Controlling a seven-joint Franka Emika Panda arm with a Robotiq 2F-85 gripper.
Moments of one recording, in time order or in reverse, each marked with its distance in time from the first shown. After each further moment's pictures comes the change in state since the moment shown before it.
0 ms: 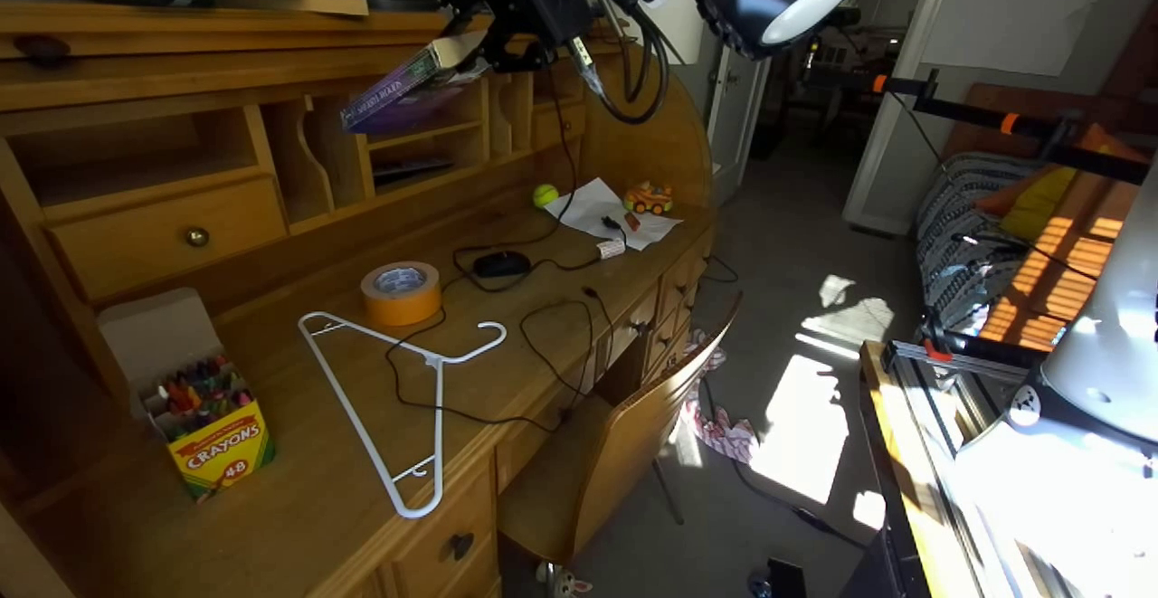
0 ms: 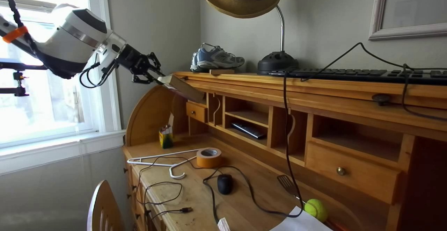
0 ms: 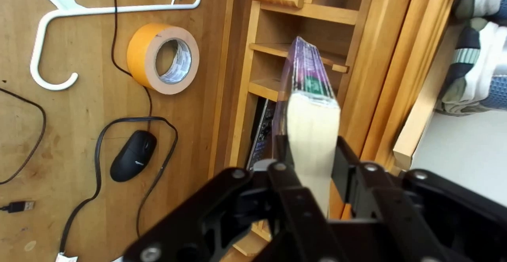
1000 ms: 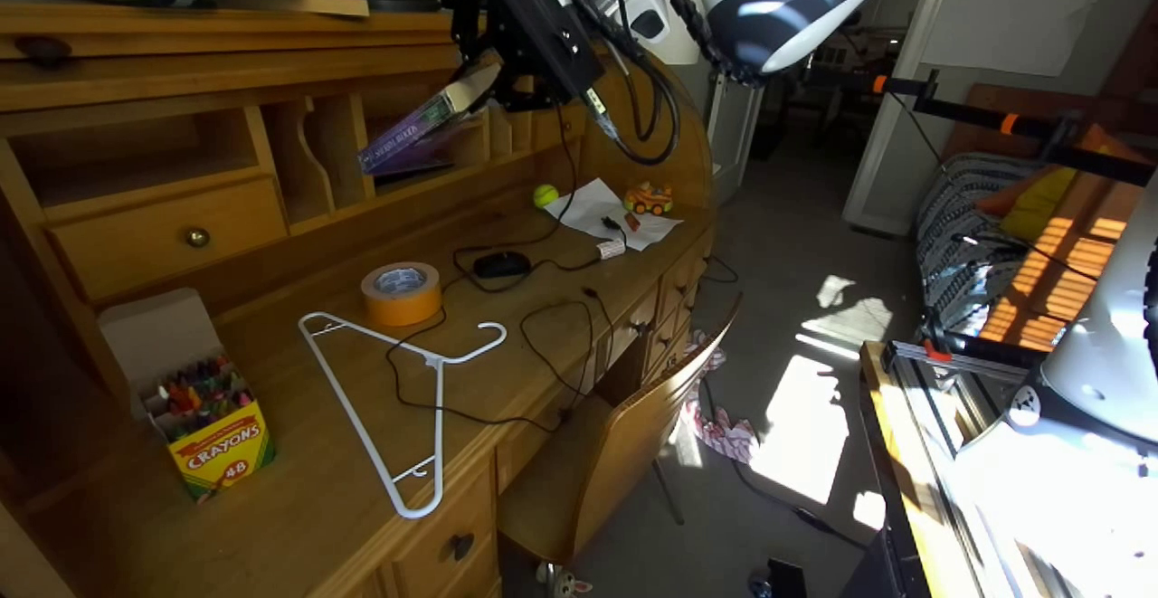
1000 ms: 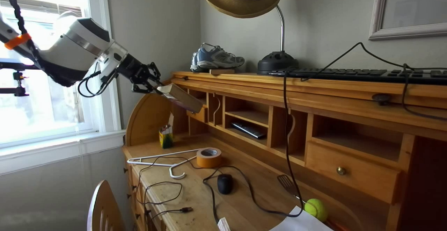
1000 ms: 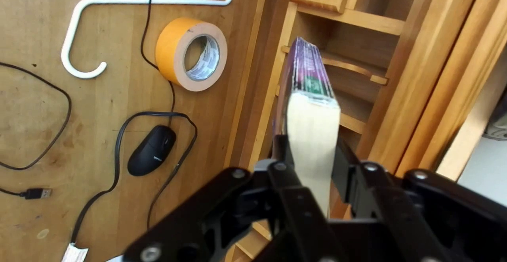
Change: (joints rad) arm -0.066 0.041 0.056 -0.018 -0.071 0.006 -0.004
